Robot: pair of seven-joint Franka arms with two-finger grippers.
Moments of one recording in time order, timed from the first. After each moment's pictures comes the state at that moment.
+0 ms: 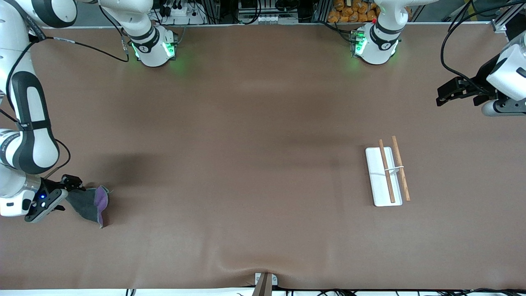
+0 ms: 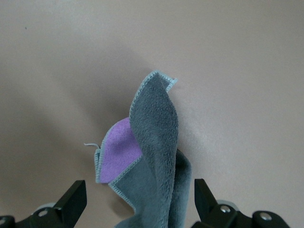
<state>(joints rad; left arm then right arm) 0.06 0.00 -0.15 -1.54 -0.01 1.48 -0.10 -0.33 0.72 0.10 -1.45 0.06 2.20 -1.16</state>
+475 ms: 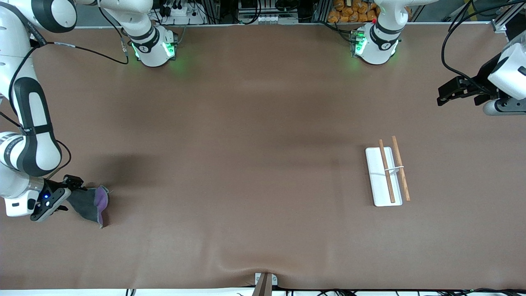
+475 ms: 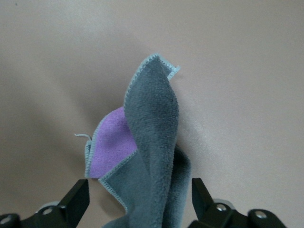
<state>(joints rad) 0.06 0.00 -0.15 -1.54 -0.01 1.48 -0.10 -0.35 0.75 0.09 -1.45 0.06 2.22 -1.22</state>
